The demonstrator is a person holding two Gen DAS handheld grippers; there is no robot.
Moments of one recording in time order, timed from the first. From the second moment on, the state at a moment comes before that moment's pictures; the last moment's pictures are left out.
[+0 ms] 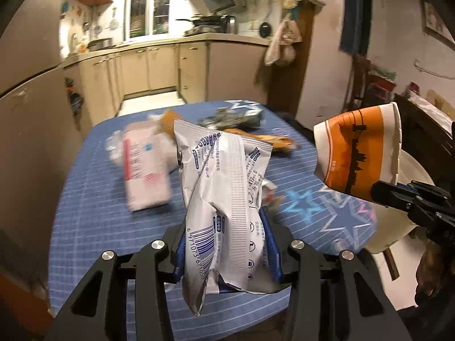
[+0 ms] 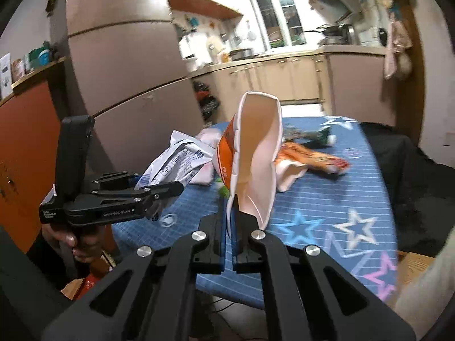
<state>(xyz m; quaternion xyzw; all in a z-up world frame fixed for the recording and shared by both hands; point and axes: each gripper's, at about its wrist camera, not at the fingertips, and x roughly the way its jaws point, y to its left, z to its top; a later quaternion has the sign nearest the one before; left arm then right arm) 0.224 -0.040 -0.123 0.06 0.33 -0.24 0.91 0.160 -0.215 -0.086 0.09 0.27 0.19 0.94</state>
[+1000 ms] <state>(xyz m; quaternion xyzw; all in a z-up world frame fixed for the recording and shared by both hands) 0.169 -0.392 -0.100 0.15 0.29 -0.54 0.77 0.038 -0.455 -0.066 0.08 0.26 -0.22 0.93</state>
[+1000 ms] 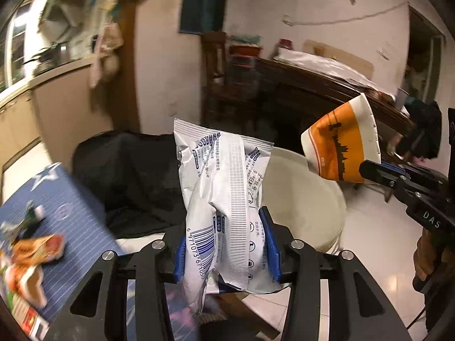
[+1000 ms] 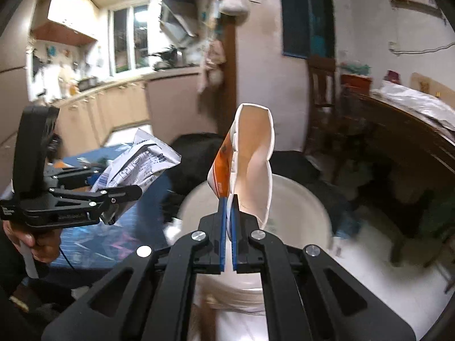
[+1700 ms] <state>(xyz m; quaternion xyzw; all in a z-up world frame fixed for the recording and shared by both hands) 0.163 -0.504 -0.138 0.19 0.32 -0.56 0.74 0.036 -0.524 -0.115 0.09 0.33 -0.27 0.90</state>
